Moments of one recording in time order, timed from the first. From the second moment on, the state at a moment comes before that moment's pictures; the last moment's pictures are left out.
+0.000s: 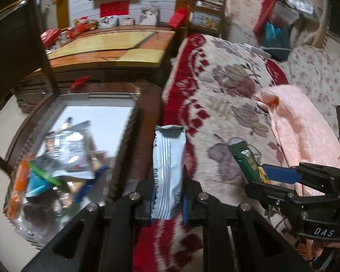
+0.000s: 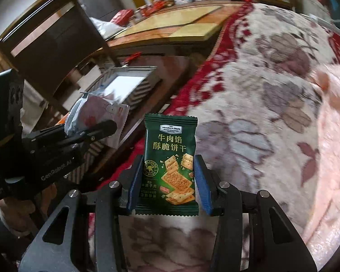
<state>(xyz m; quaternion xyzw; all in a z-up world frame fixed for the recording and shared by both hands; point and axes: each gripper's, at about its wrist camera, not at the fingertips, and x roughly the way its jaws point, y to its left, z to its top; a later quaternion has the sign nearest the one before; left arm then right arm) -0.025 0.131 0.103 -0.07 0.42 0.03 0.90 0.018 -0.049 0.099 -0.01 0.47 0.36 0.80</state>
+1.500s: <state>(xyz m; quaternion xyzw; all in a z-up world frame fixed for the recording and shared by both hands) -0.047 0.283 0.069 -0.17 0.43 0.16 0.87 0.047 0.200 0.084 -0.16 0.45 0.42 0.77</state>
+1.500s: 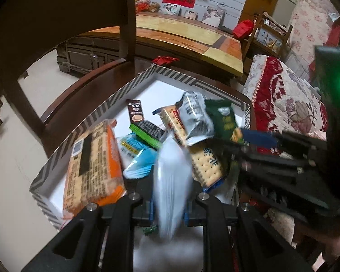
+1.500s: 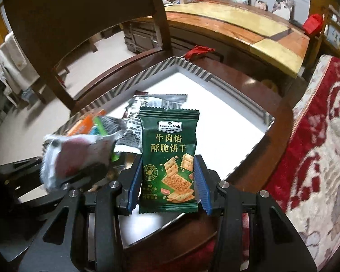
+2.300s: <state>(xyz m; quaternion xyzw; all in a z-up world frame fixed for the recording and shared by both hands) -0.067 0.273 0.085 -0.17 0.39 0.20 0.88 0.069 0.166 0.099 -0.08 0.46 0.41 0.78</state>
